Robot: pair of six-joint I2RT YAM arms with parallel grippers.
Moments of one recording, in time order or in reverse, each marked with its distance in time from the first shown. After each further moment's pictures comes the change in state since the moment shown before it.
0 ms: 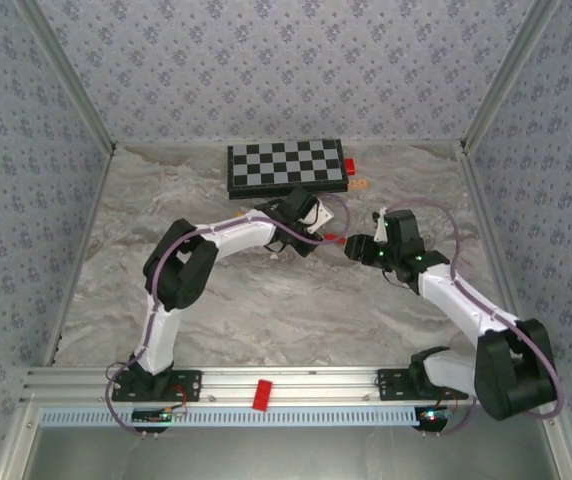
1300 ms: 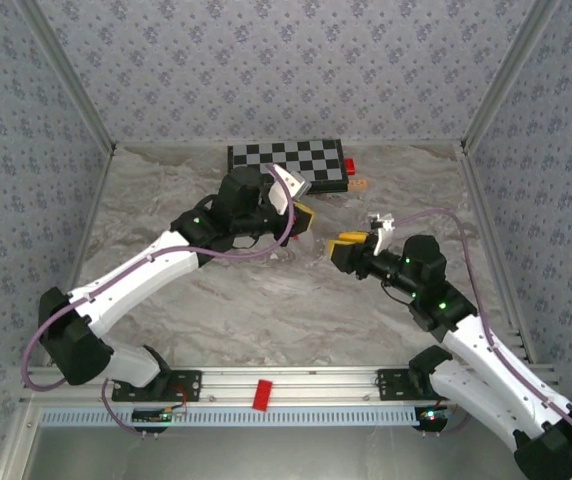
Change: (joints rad) left arm -0.025 -0.665 -0.217 0.100 0.175 -0.238; right arm 0.247 -0.437 -0.086 0.241 -0.092 -0.049
